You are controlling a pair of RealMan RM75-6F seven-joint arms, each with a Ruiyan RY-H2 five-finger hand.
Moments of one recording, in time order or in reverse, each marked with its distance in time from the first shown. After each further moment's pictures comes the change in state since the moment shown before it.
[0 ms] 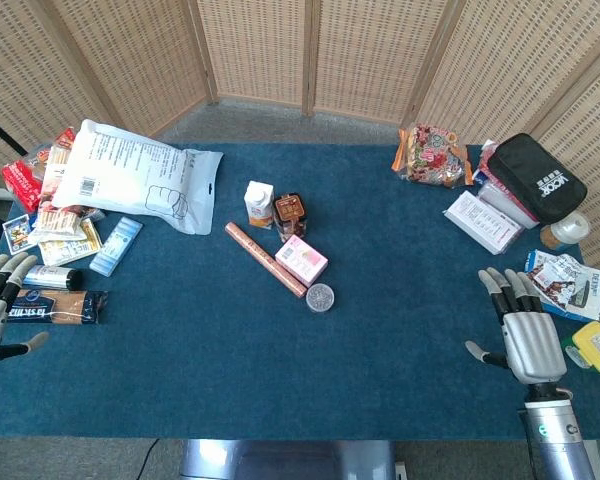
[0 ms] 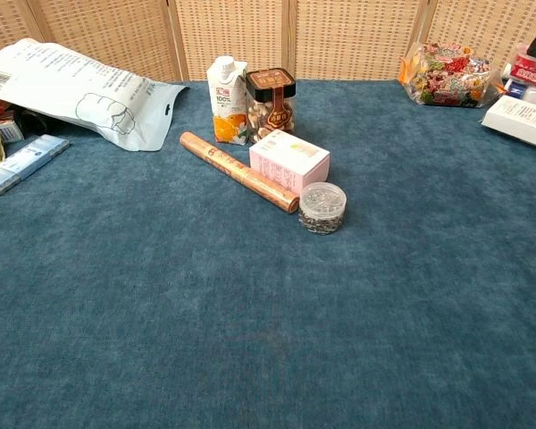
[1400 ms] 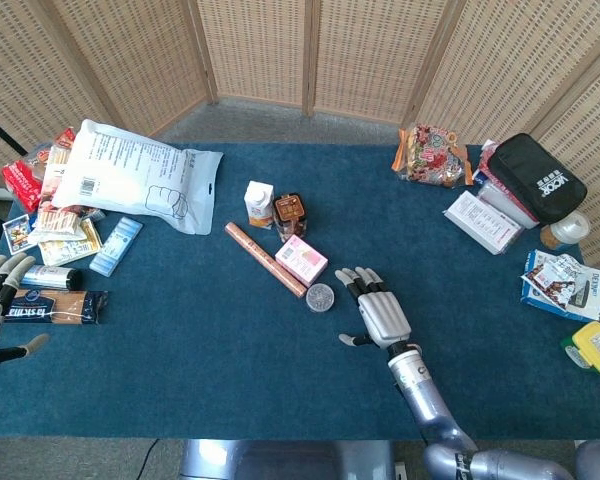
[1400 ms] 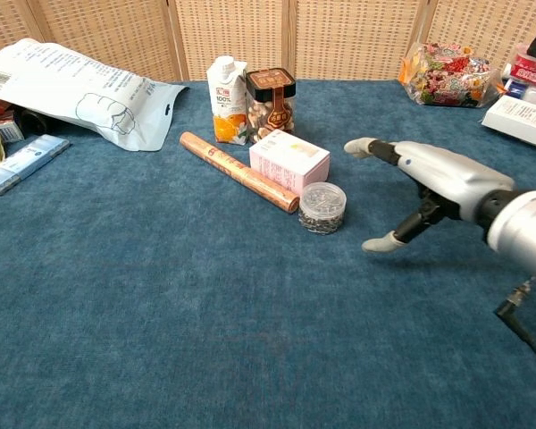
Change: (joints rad) left arm 0.018 0.022 0.000 -0.024 0.033 0.029 -0.037; right arm 0.339 -0.541 0.108 0.298 0.214 -0.374 -0.054
